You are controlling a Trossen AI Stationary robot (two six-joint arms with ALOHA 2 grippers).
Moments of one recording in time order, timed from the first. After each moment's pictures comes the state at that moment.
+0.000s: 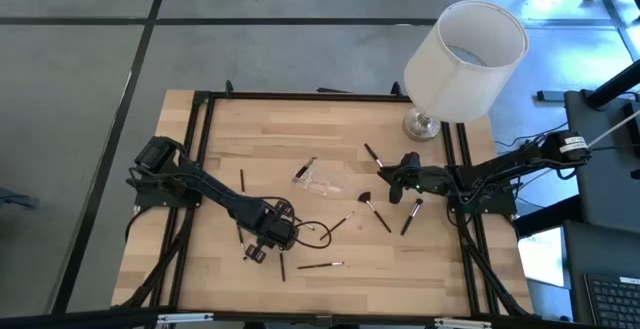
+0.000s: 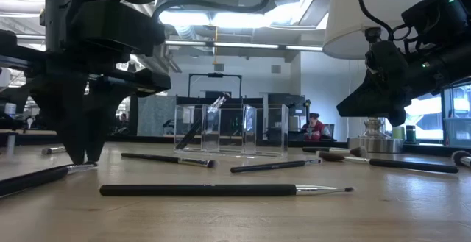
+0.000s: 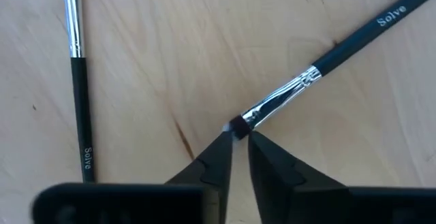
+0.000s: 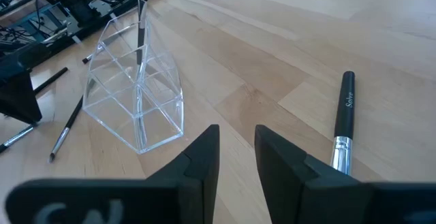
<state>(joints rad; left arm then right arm) -0.42 1.78 1.04 -0.60 -0.03 0.06 0.12 1.03 0.08 0.56 0.49 0.60</state>
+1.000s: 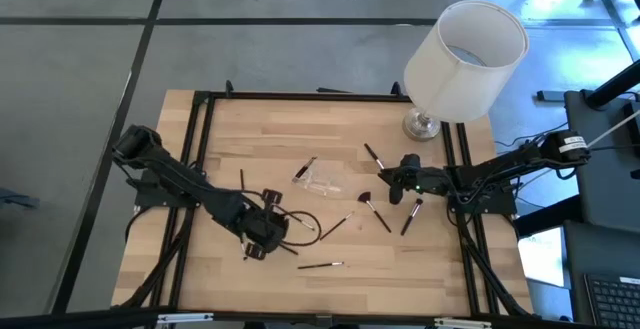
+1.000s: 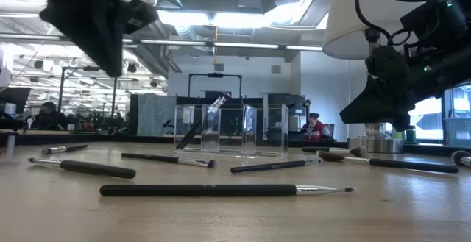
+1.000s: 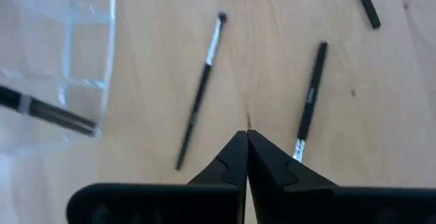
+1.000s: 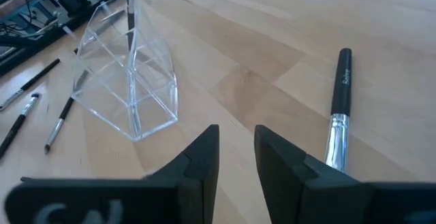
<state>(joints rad) -0.50 1.56 1.09 -0.74 -0.29 -0.23 0.12 1.04 0.07 0.51 0.48 0.66</state>
